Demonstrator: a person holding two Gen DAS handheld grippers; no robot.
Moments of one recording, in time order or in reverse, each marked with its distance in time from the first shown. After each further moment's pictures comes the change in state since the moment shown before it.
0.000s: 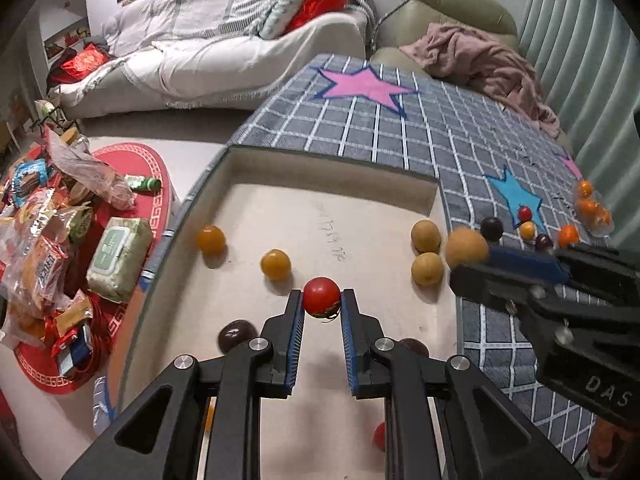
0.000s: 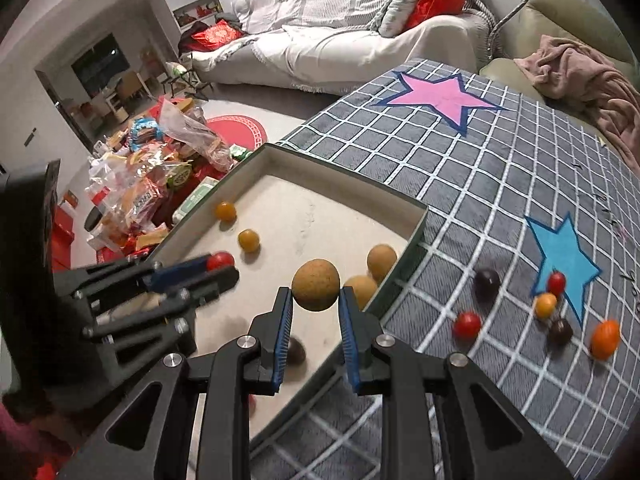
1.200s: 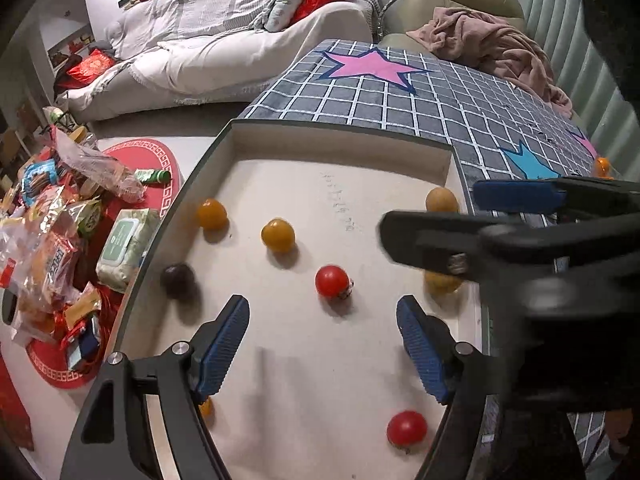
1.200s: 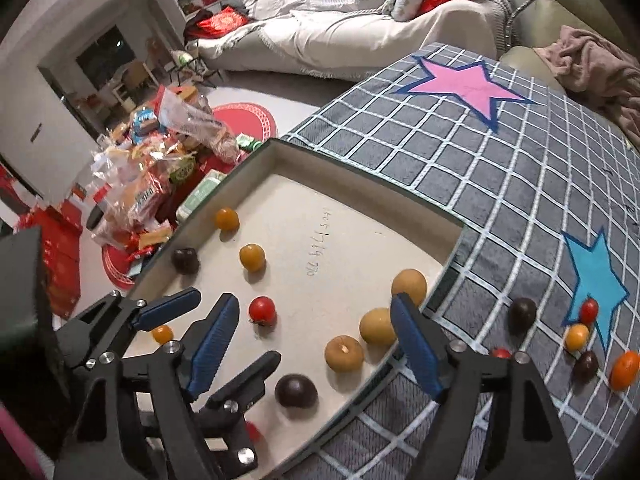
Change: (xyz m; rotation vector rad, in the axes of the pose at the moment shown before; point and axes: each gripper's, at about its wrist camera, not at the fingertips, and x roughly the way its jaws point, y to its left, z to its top) left arm 0.008 -0.006 -0.020 0.025 0.019 0.070; right arm 0.019 0.005 0.014 0.000 0.041 0.040
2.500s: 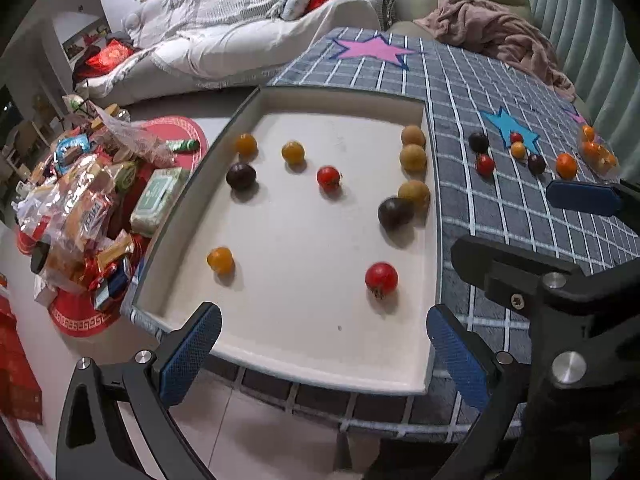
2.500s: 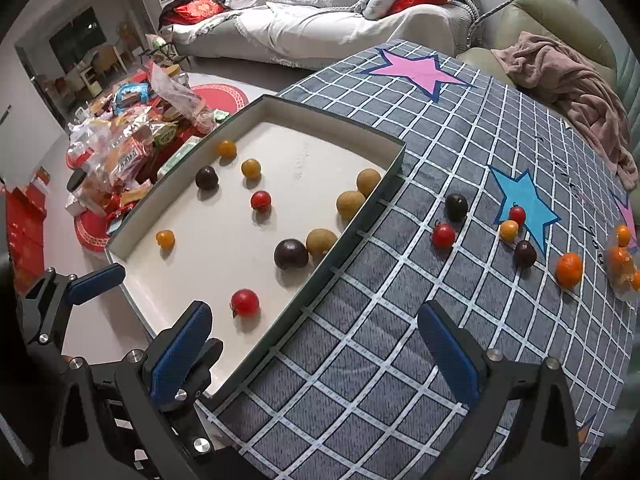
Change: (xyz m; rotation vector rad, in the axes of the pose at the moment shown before) left arm -0.063 -0.014 -0.065 -0.009 0.067 0.070; right arm -0.058 0.033 -0.078 -0.024 0.050 -0.189
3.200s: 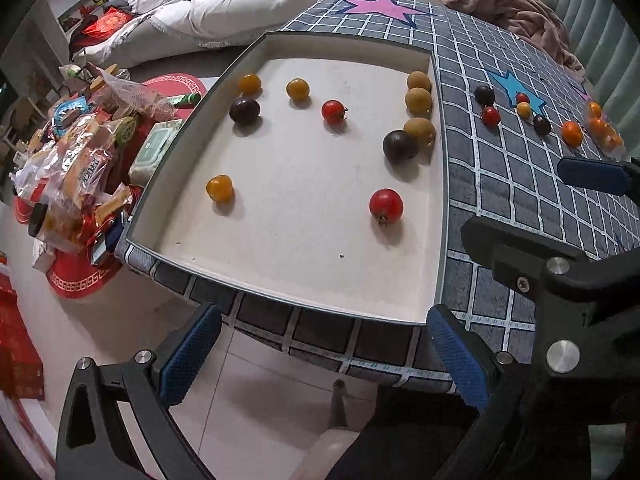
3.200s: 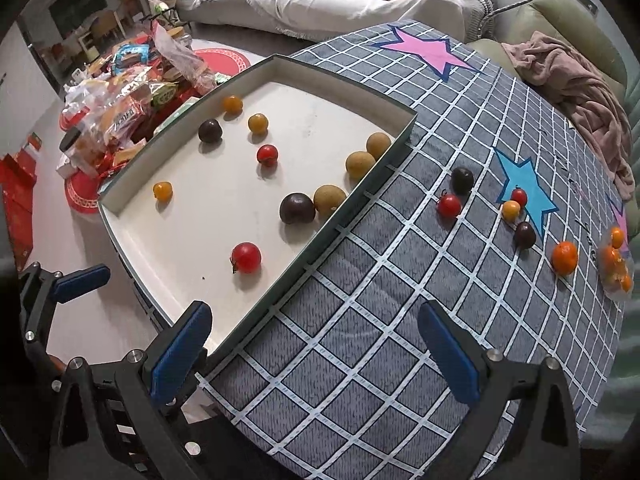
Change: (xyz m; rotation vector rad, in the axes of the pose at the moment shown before) left arm 0.003 0.004 -0.025 -0.029 0.128 -0.008; right arm 0.005 0.014 -0.014 -0.067 0.097 -0.044
